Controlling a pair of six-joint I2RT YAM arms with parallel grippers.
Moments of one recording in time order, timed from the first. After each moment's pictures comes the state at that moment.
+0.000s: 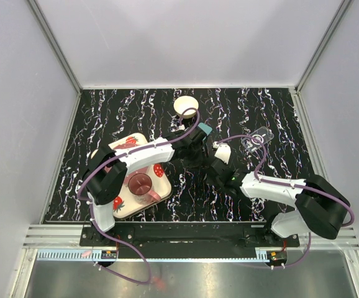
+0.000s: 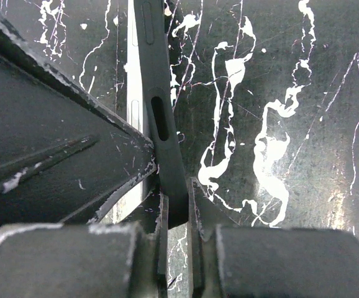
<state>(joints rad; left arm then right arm) -0.86 1.86 1.36 -0.53 0.05 -1.00 0.91 1.38 0.65 -0.15 0.48 0.77</state>
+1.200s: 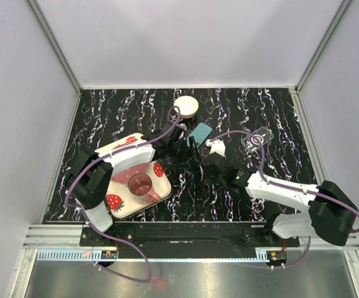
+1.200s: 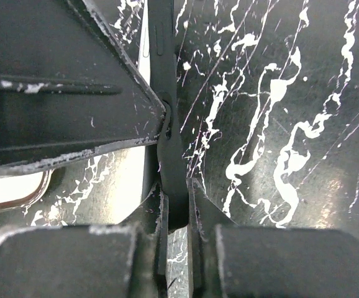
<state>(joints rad) -0.71 1.73 1.12 -0.30 0.29 -0.87 0.93 1.31 0.70 -0.18 0.37 0.61</state>
